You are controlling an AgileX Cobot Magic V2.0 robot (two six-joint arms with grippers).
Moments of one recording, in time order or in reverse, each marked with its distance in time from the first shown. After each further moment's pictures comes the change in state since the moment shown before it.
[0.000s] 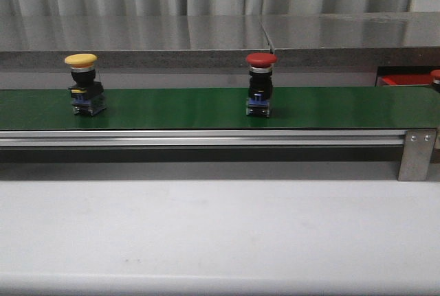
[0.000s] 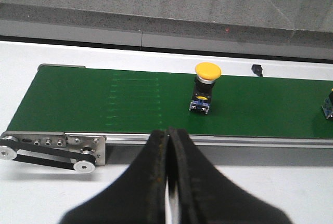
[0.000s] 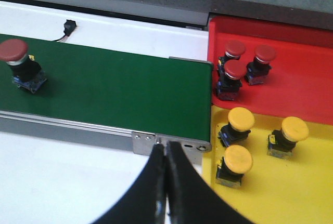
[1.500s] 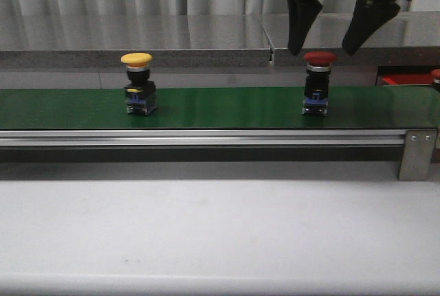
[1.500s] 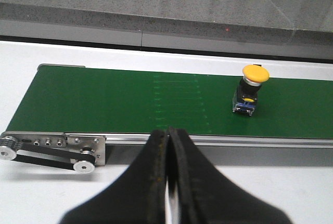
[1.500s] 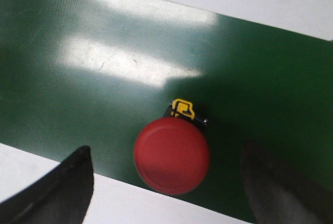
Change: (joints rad) left arm 0.000 0.000 0.000 0.000 0.000 0.000; right arm 0.410 1.153 -0.873 -0.168 0.343 0.403
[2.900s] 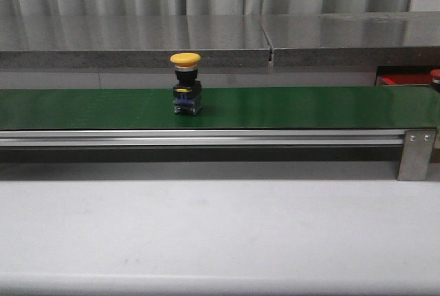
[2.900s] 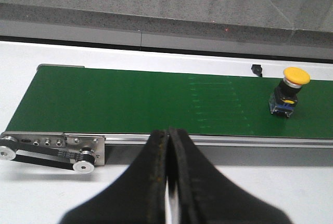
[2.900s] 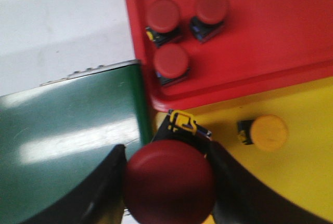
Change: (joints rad) left arm 0.000 0.000 0.000 0.000 0.000 0.000; right arm -0.503 -0.180 -0.002 -0.085 0.052 0.050
